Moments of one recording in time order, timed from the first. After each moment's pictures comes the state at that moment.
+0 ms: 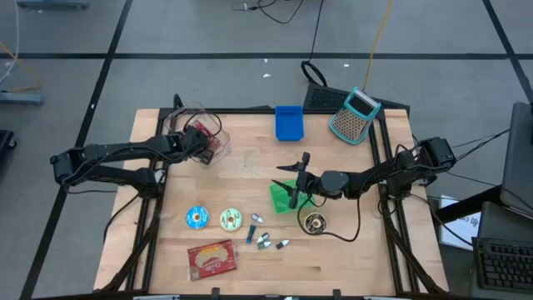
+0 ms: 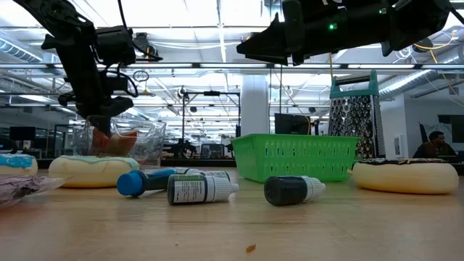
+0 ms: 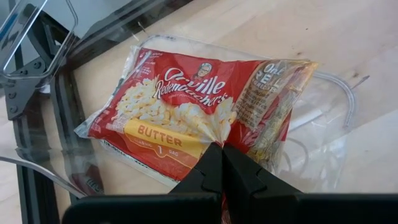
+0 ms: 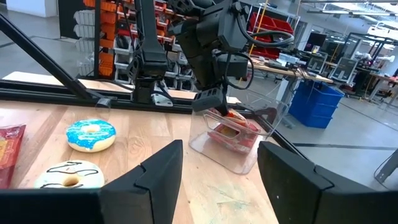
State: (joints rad) left arm 0.43 1.08 0.57 -0.61 -0.51 -0.52; right arm 0.18 1.56 0.65 0.88 0.47 -0.18
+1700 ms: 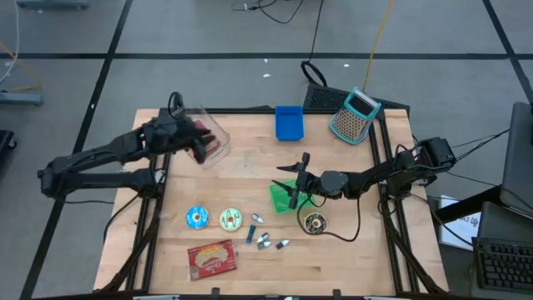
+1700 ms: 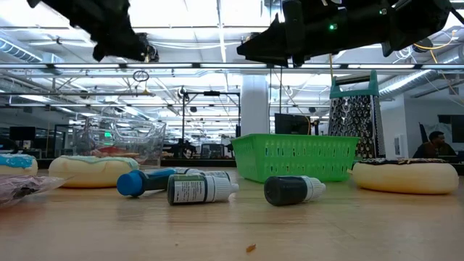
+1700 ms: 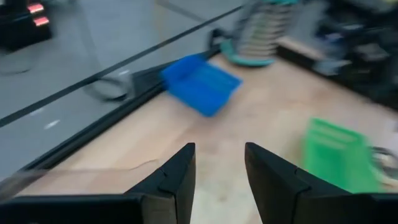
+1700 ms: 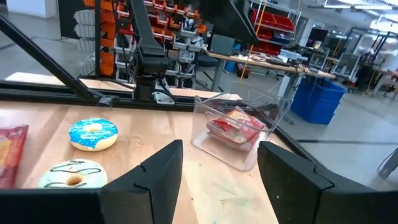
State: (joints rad) left arm 0.34 0.74 0.74 -0.43 -0.13 -0.25; right arm 0.18 1.56 0.65 0.87 0.47 -0.14
